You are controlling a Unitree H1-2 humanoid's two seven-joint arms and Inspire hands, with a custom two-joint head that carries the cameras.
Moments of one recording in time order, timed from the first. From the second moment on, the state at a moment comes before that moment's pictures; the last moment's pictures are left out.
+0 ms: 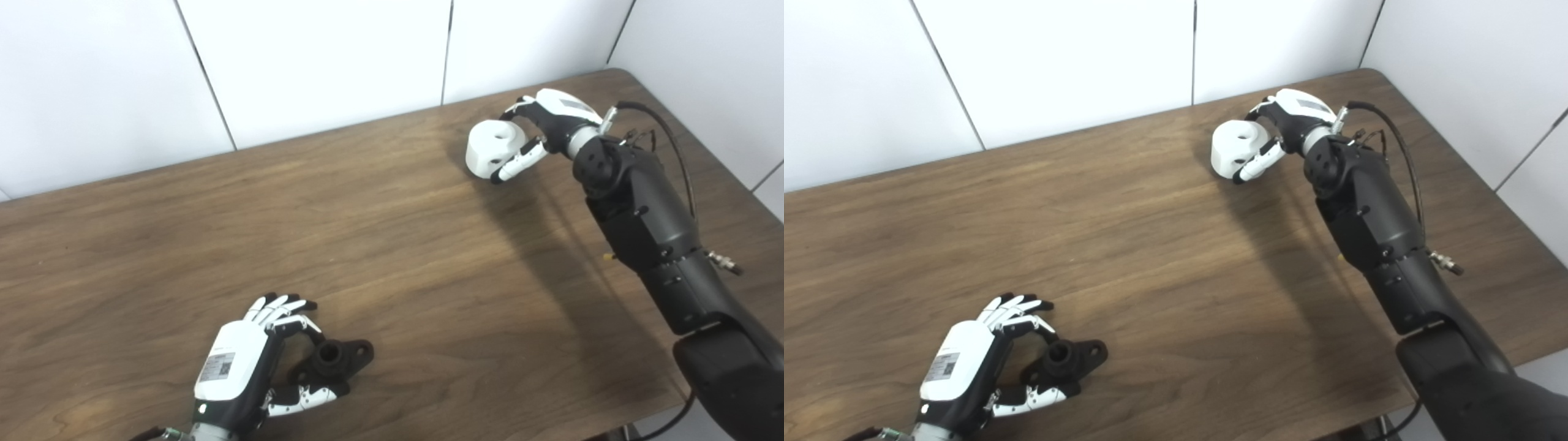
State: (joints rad) left arm 0.12 0.26 -0.37 -0.28 0.84 -0.07 -0.12; right arm -0.48 -0.53 0.08 0.05 -0.85 0.47 0.50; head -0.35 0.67
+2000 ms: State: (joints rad) left arm 0.13 0.24 -0.36 -0.33 0.86 -0.03 -0.16; right arm -0.51 -0.61 0.16 0.09 -0.76 0.43 0.43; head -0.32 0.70
